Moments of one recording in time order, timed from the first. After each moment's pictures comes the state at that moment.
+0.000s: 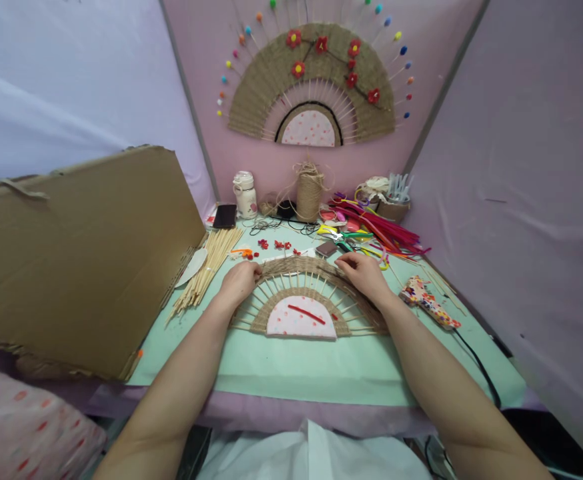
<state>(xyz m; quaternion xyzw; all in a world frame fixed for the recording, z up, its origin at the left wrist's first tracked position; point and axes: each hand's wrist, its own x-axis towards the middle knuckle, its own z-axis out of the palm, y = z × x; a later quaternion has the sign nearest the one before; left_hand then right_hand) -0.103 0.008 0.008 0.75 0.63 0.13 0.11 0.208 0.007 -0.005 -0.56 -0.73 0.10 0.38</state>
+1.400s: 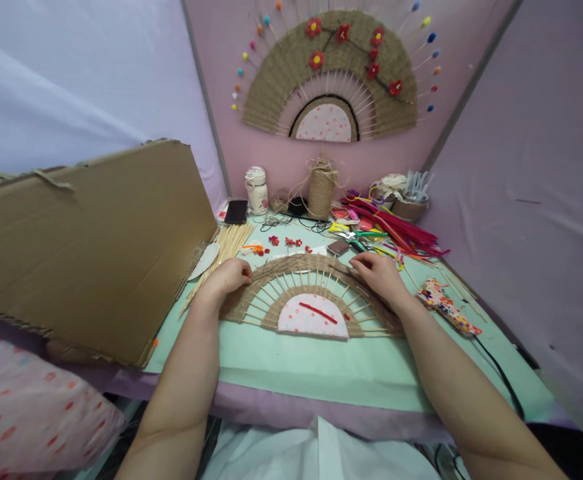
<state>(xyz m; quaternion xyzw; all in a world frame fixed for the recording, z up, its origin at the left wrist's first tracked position) -0.151 0.002 0.027 0.73 0.65 0.09 0.19 0.210 0.007 -0.004 -0.58 -0.73 0.09 0.35</state>
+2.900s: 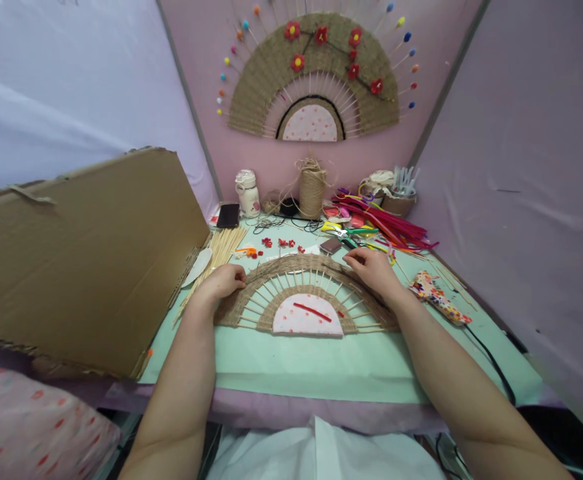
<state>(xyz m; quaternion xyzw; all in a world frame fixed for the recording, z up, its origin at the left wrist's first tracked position) -0.155 0.008 0.020 0.74 0.64 0.08 0.21 0.215 0.008 -0.002 -0.57 -0.74 0.09 0.35</state>
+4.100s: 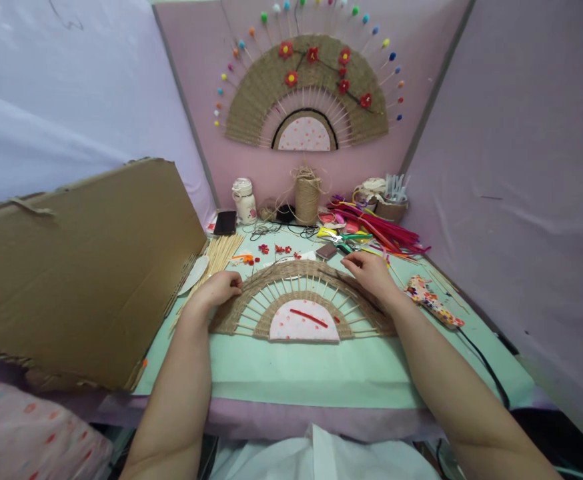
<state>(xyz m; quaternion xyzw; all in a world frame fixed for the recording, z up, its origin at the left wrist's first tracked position) -0.158 0.005 0.022 0.74 0.62 0.10 0.22 0.219 0.007 0.003 -0.58 -0.72 0.08 0.36</state>
